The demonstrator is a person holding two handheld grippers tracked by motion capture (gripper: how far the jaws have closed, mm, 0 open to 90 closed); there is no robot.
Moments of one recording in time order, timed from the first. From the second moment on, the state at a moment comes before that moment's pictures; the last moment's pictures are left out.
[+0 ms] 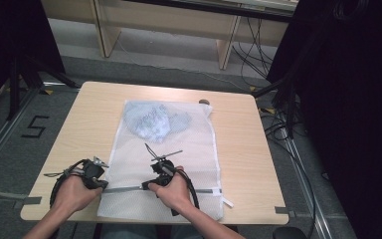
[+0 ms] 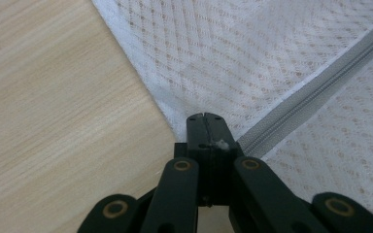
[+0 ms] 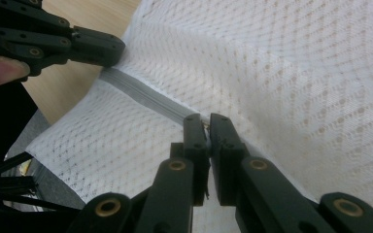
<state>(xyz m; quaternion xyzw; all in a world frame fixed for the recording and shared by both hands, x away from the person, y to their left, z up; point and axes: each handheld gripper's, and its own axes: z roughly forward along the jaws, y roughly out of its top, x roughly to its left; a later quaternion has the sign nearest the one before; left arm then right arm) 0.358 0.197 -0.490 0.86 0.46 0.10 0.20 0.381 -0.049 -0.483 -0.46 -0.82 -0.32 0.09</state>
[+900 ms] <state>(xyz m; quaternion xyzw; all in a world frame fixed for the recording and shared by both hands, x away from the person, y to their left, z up) 0.358 0.197 -0.490 0.86 0.46 0.10 0.20 0.379 -0.069 -0.483 -0.47 -0.81 -0.32 0.09</state>
